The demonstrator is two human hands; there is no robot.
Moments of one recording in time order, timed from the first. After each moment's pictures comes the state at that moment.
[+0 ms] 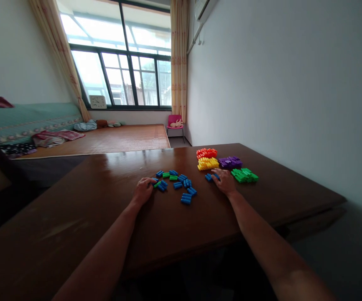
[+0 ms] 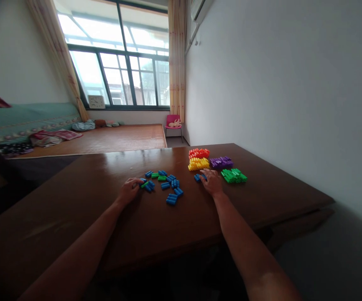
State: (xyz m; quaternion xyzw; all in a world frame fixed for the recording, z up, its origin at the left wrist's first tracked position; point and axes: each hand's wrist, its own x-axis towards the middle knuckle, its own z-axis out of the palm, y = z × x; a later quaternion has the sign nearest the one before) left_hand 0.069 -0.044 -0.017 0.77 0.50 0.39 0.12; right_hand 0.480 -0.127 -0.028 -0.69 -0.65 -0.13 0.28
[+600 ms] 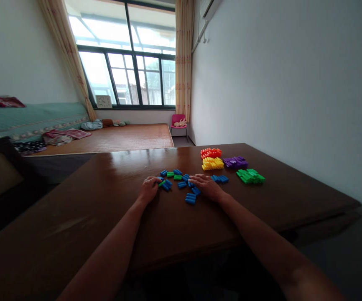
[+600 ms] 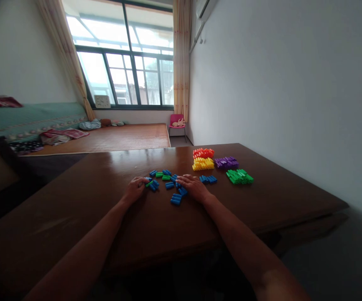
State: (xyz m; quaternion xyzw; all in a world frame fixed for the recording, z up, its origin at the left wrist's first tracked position) left_hand 0.072 -0.050 -0.011 0.77 0.49 0.38 0.13; right_hand 0.390 -0.126 -0.009 -0.49 -0.85 -0.12 0.17
